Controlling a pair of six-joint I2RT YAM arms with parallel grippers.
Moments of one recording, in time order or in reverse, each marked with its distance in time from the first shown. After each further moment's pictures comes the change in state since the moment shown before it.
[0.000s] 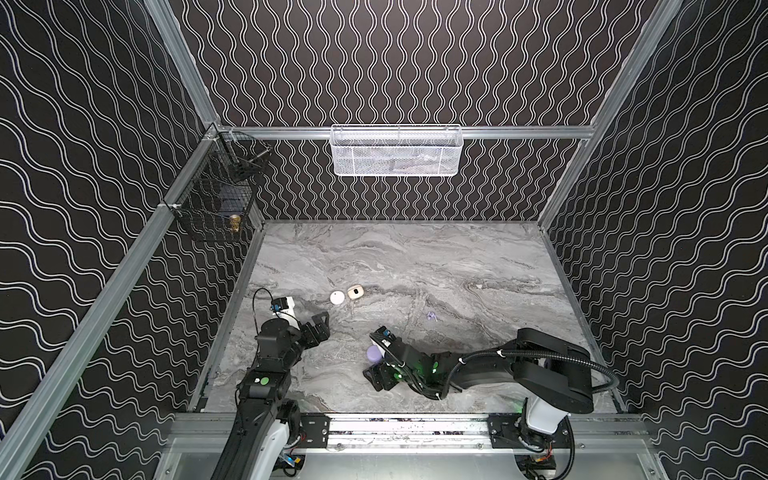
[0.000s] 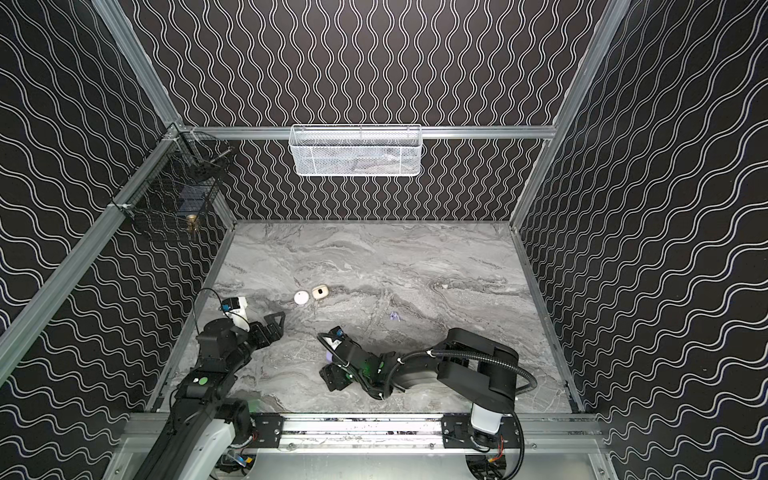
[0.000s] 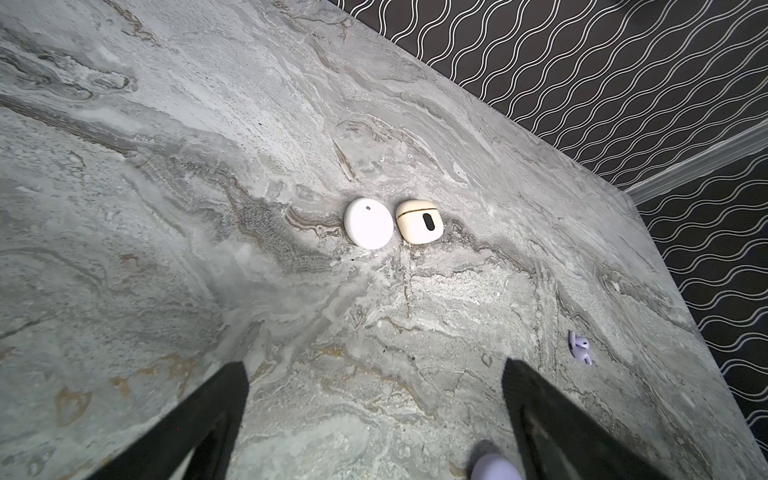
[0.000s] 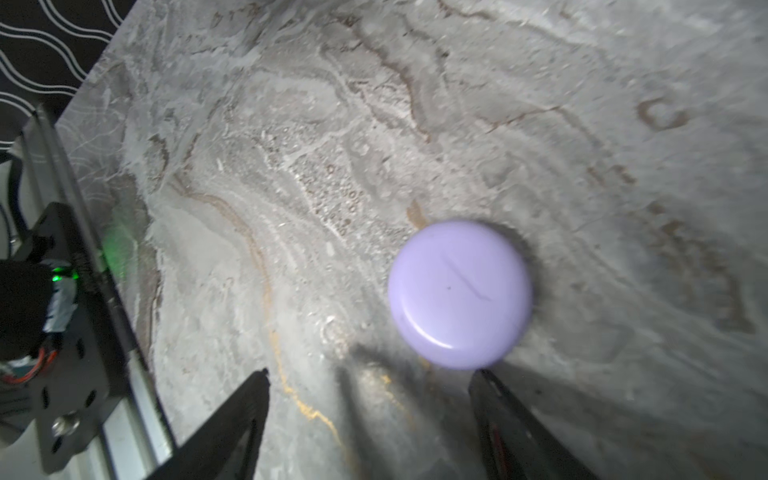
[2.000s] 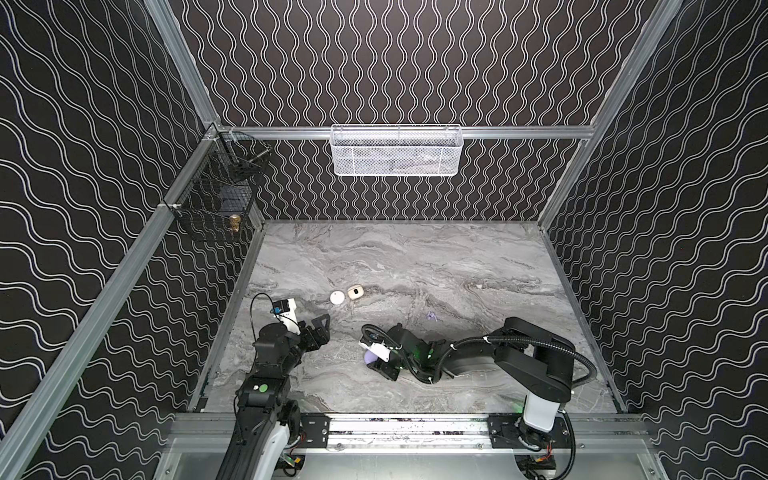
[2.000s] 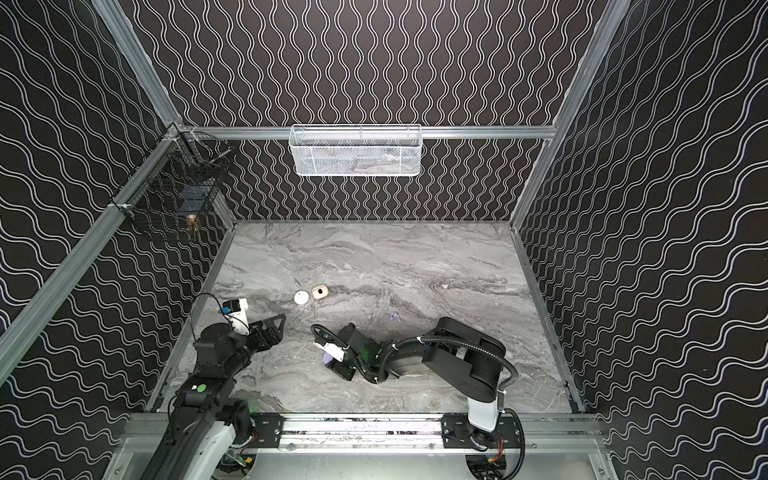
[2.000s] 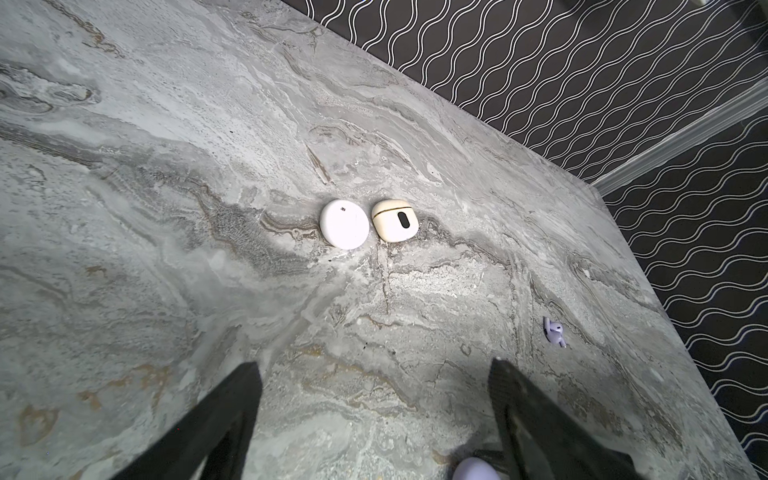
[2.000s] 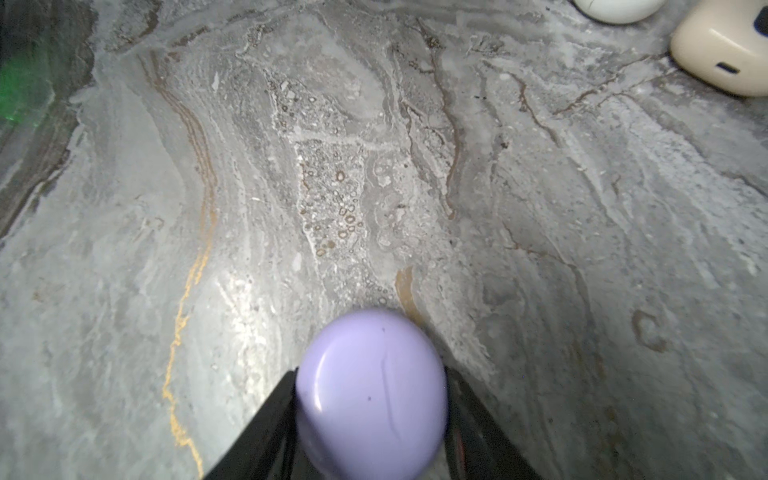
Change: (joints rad) left arm 0.000 -0.073 -0.025 -0.003 0.055 0.014; right arm -0.111 0.099 0.048 0.044 -0.123 -0.648
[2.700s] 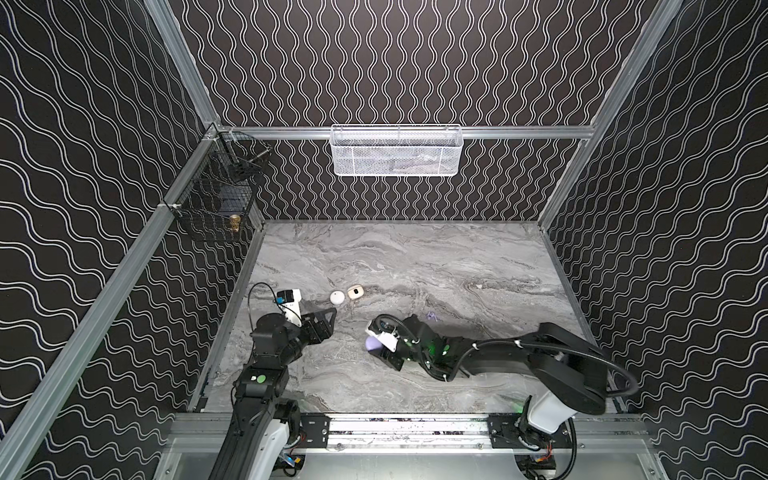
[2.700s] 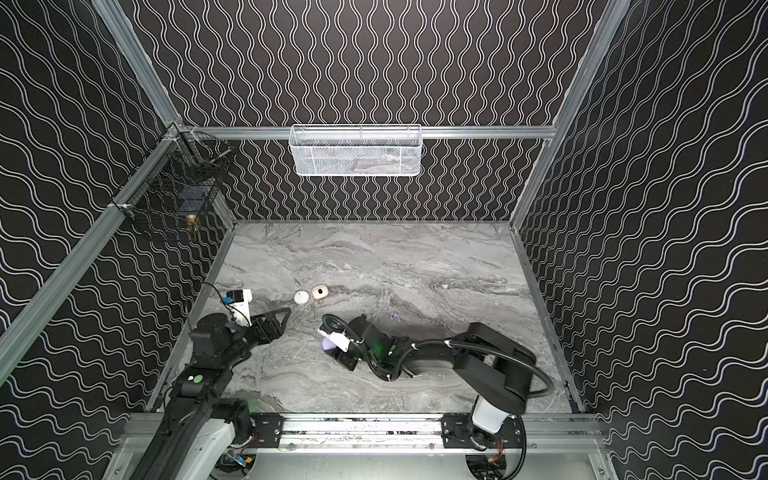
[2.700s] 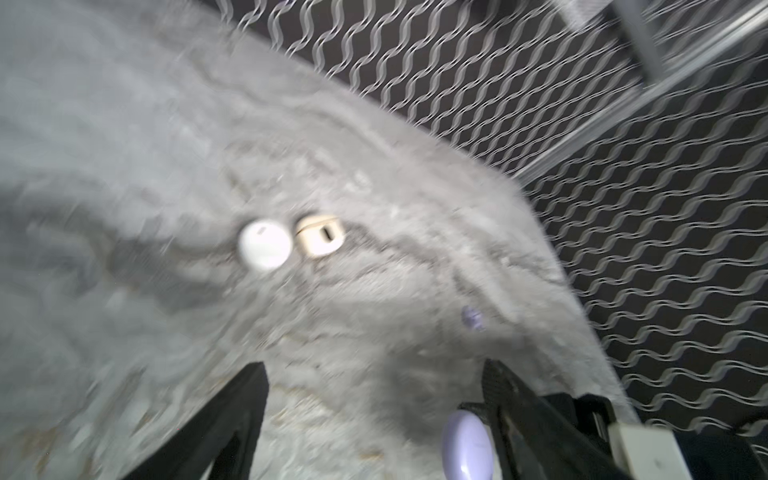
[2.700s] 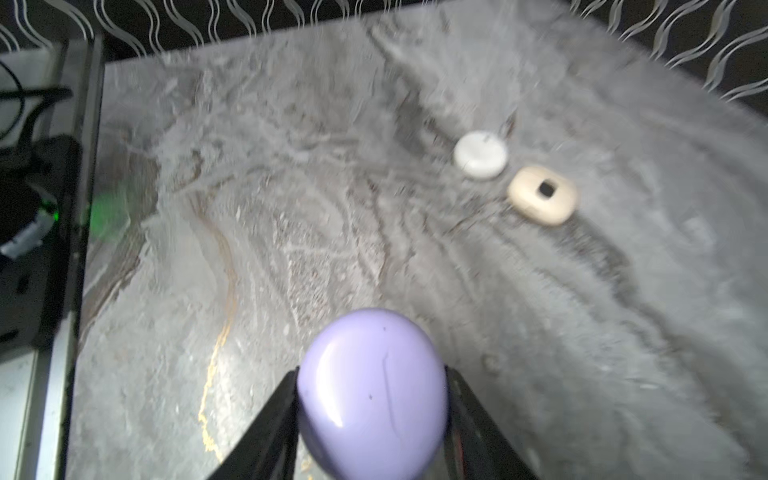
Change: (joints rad) left arm 0.000 0.068 0.162 0.019 0.198 -0.050; right arm -0.056 -0.269 -0.050 0.063 0.035 -0.055
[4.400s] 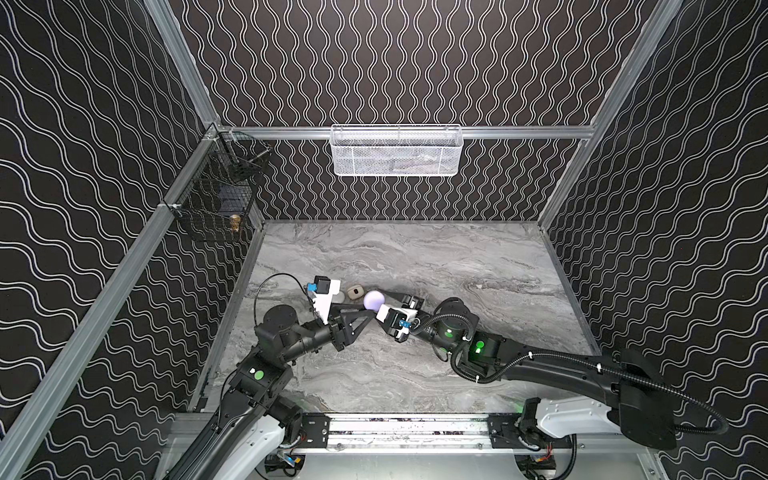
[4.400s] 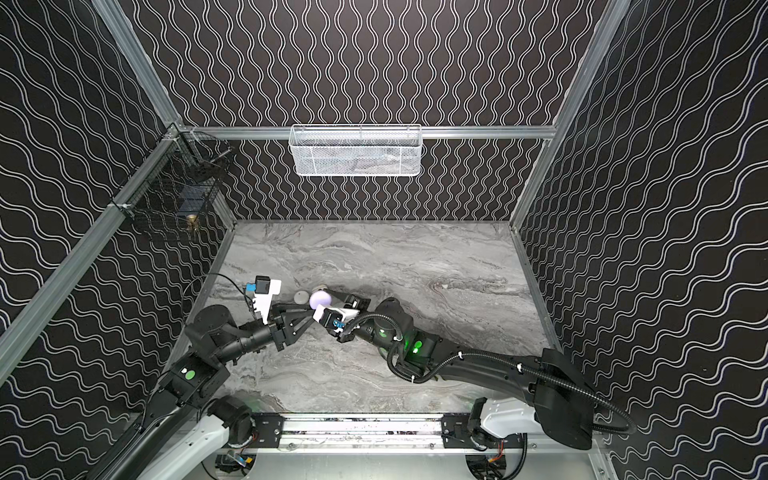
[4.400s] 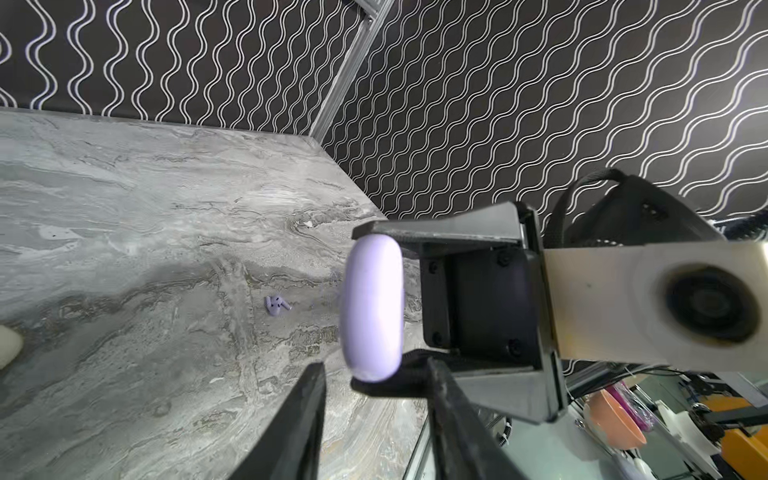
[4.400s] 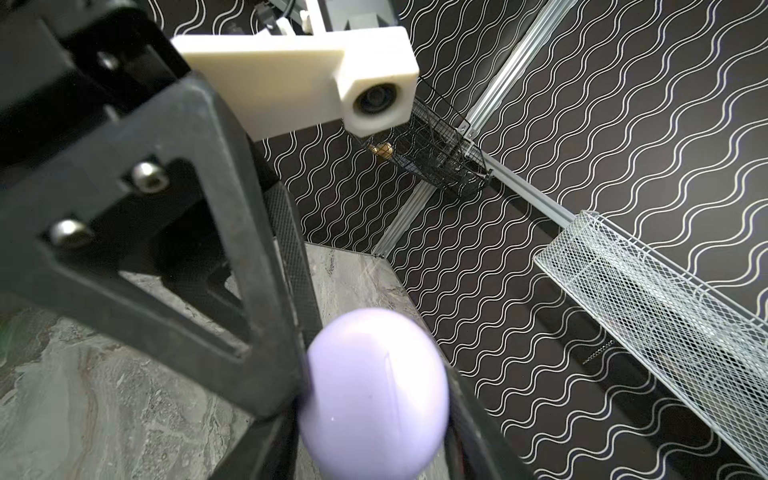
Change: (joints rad) left arm -0.405 0.076 0.158 0.132 0.164 0.005; right arm 0.032 -0.280 0.032 0.167 0.064 -0.480
